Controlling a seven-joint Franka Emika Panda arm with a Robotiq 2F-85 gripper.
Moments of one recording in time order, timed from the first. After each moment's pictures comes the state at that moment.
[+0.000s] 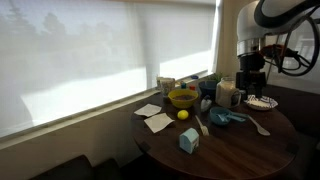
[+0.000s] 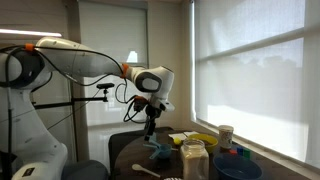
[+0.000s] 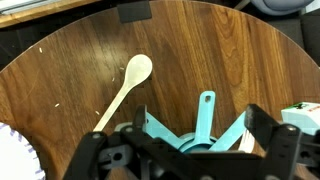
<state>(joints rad) -0.03 -0.33 0.01 -2.20 0.23 1.63 0.26</state>
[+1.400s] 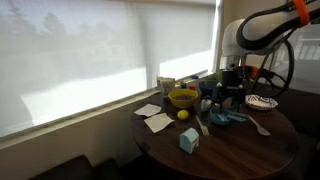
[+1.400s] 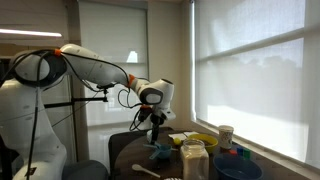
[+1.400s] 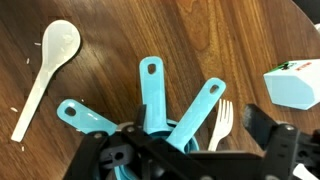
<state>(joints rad) 0.01 -0.20 0.08 -2.24 0.32 1.92 0.41</state>
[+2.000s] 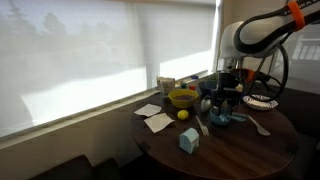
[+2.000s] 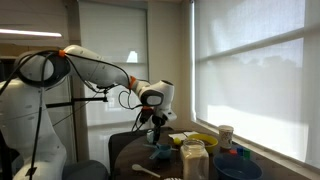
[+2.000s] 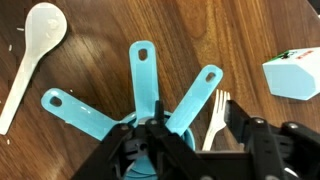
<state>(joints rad) 0.02 -0.18 0.08 -2.24 0.32 1.98 0.41</state>
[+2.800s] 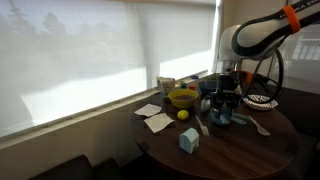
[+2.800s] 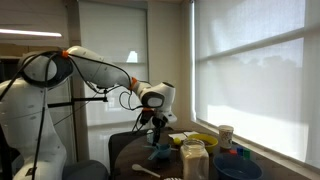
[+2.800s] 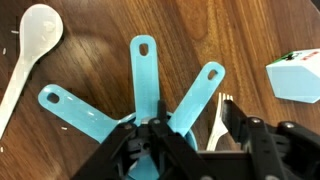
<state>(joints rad) 0.02 -0.16 0.08 -2.24 0.33 1.98 0.41</state>
